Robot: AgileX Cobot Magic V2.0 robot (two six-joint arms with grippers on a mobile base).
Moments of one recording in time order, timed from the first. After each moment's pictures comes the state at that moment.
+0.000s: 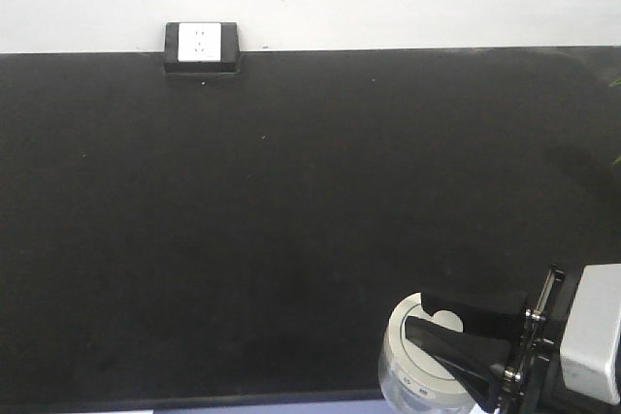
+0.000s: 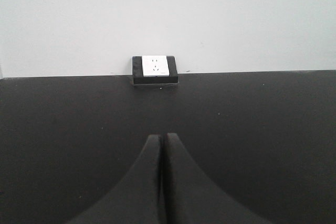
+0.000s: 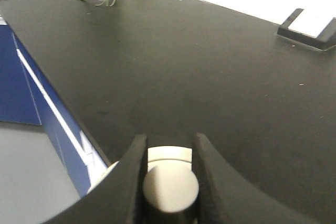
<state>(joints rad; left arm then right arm) -0.10 0.13 -0.23 0.02 0.25 -0.12 0.28 0.81 -0.29 -1.32 -0.68 1.10</state>
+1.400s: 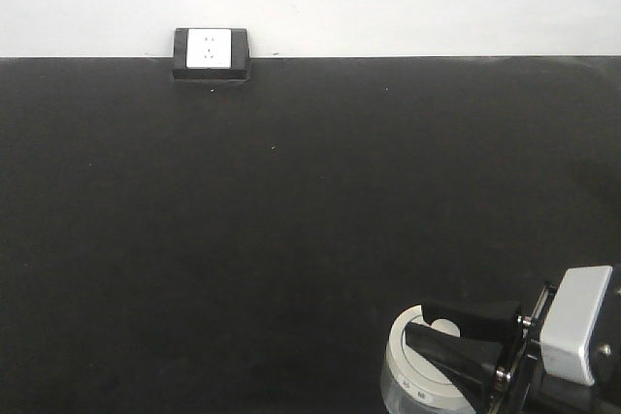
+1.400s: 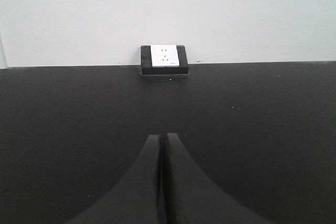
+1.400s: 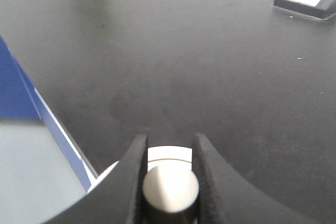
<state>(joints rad) -0.09 0.16 -0.23 0.03 0.26 -0.12 0.28 0.87 -0.26 -1.26 -0.65 1.10</state>
